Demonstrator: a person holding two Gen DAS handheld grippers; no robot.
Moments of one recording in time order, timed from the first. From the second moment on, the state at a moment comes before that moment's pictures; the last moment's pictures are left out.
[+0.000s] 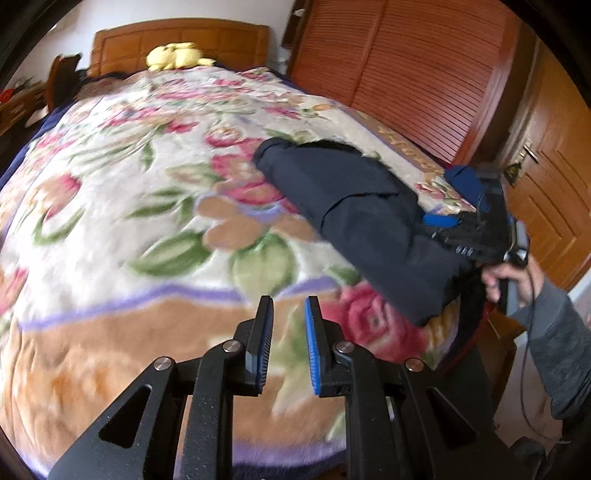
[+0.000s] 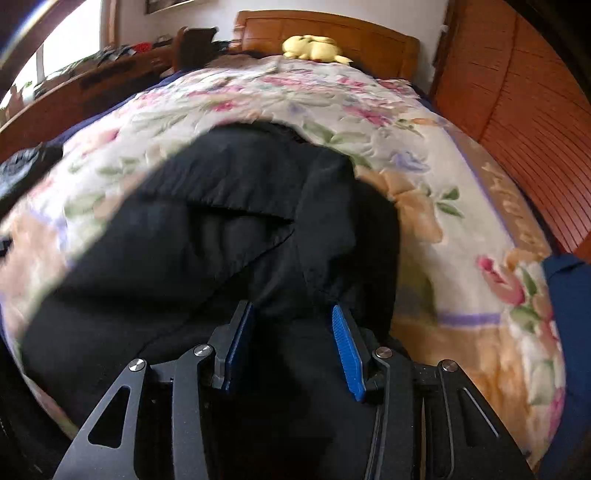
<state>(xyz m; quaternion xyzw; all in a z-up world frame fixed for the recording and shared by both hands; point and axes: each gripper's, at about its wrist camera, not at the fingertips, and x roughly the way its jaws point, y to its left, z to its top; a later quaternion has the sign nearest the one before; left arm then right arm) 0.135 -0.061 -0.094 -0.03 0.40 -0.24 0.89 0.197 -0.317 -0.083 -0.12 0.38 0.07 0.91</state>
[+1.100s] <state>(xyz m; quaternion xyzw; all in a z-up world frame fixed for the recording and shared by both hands) 0.400 -0.181 -0.143 0.08 0.46 -0.17 0.87 0.156 -0.342 -0.108 -0.04 0.28 0.10 0.95</state>
